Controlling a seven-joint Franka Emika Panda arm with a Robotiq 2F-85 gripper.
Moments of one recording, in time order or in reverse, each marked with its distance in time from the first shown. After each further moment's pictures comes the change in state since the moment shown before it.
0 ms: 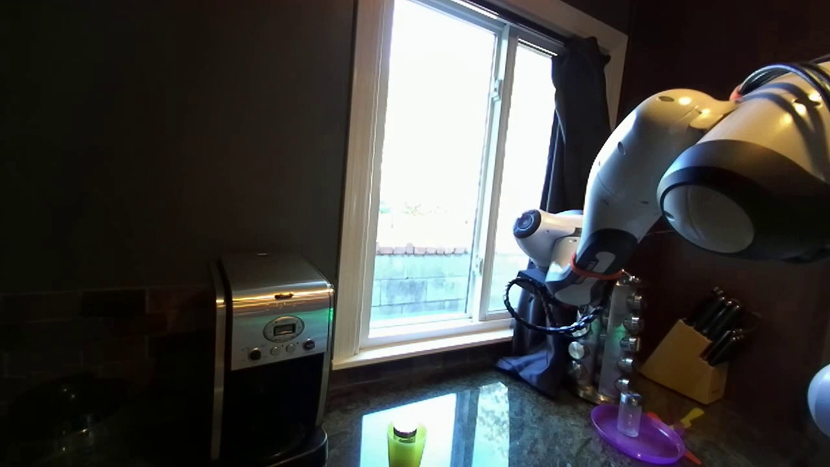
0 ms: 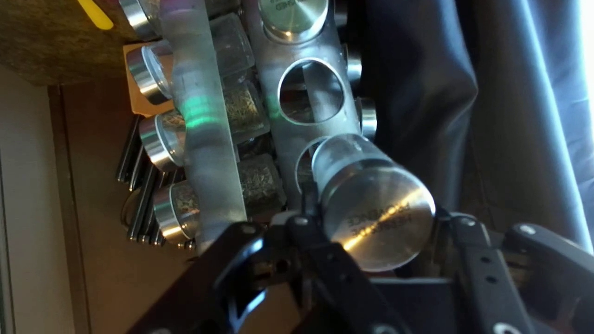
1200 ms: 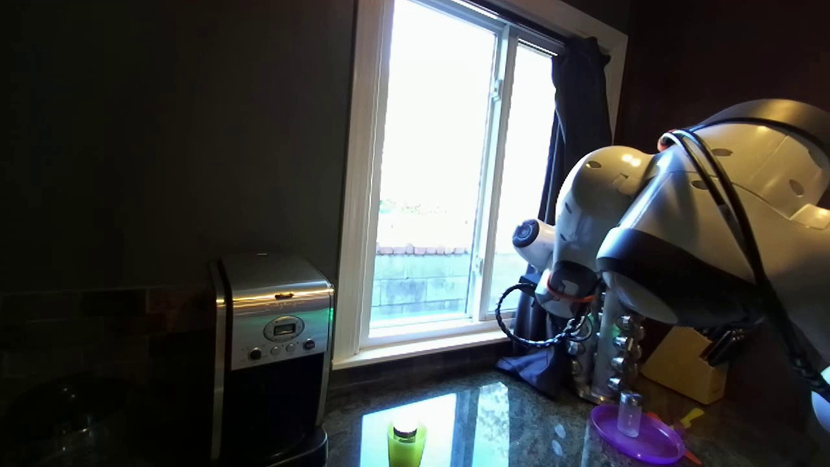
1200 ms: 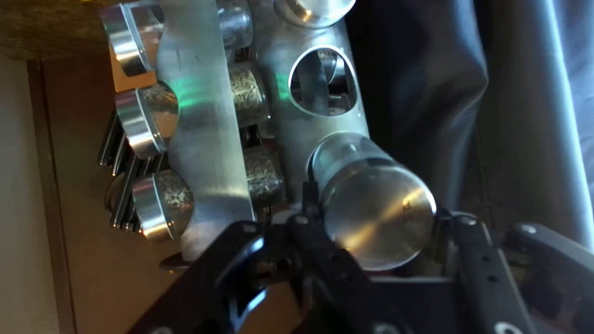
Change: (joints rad) arm -0.090 -0.245 0.019 0.006 0.318 0.118 -0.216
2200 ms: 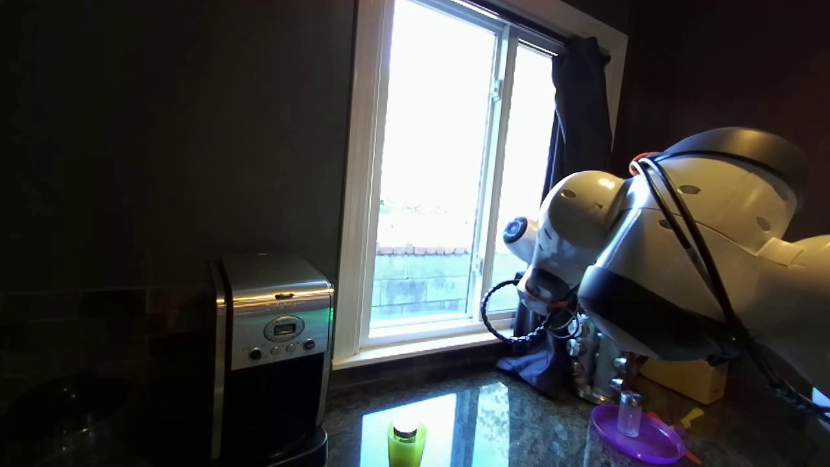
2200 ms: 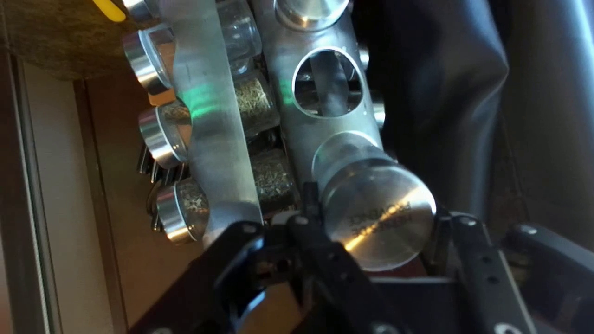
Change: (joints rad) arm -0.015 -0.107 0.006 0.059 0.227 -0.123 -0.072
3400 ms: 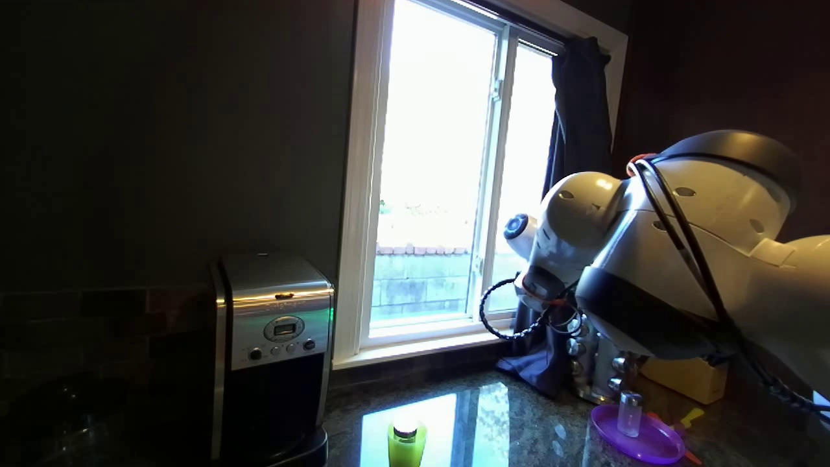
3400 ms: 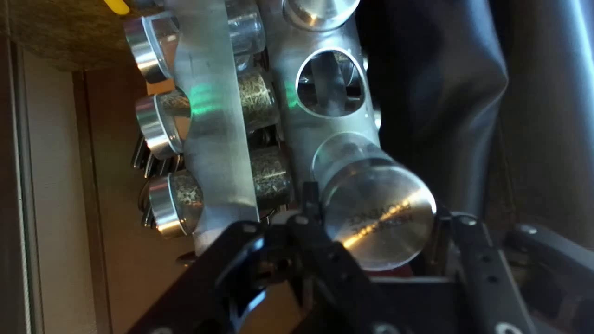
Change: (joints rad) arm -0.018 -0.003 0.002 0.022 0.054 -0.014 -0.108
